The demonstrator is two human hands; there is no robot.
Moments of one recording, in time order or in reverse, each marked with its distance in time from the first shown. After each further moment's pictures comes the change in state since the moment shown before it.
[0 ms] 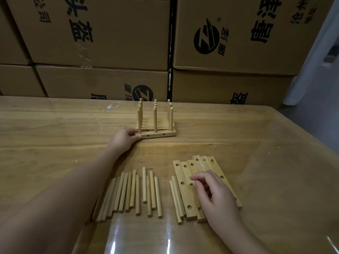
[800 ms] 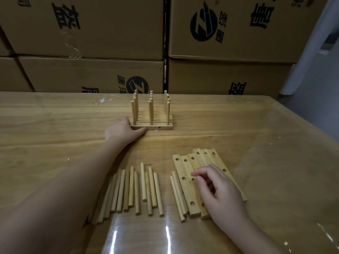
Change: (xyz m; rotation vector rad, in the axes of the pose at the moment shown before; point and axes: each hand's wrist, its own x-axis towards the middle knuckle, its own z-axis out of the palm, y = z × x) left_hand 0.022 0.004 0.012 0.472 0.134 -0.052; right_hand -0.001 -0.004 -0.002 -0.012 0.008 -0.004
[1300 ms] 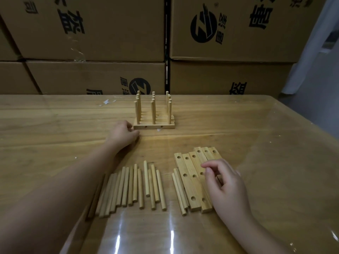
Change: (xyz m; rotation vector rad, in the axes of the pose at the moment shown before) left_hand -0.018 -0.010 -0.013 -0.334 -0.114 -0.058; right_hand -0.002 -0.004 -0.003 0.001 0.191 0.008
